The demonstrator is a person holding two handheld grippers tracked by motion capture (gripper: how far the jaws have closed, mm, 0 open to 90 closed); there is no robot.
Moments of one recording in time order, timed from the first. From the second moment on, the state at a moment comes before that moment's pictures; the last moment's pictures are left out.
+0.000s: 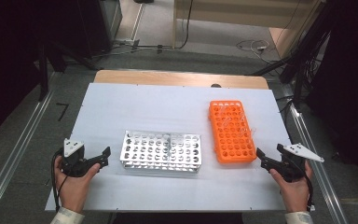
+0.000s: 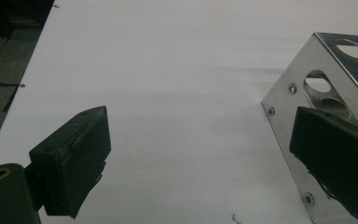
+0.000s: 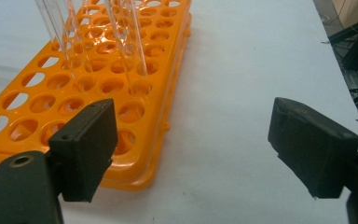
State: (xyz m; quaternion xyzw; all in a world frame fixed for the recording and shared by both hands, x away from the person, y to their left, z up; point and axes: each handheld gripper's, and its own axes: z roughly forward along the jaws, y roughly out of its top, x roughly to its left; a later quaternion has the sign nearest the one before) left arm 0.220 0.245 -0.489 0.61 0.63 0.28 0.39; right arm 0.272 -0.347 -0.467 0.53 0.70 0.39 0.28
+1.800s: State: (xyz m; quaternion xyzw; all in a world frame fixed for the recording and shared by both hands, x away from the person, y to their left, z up) left arm 0.212 0.234 -0.474 0.62 0.61 0.28 0.41; right arm 0.287 -0.313 -0.441 0.46 0.72 0.44 0.27
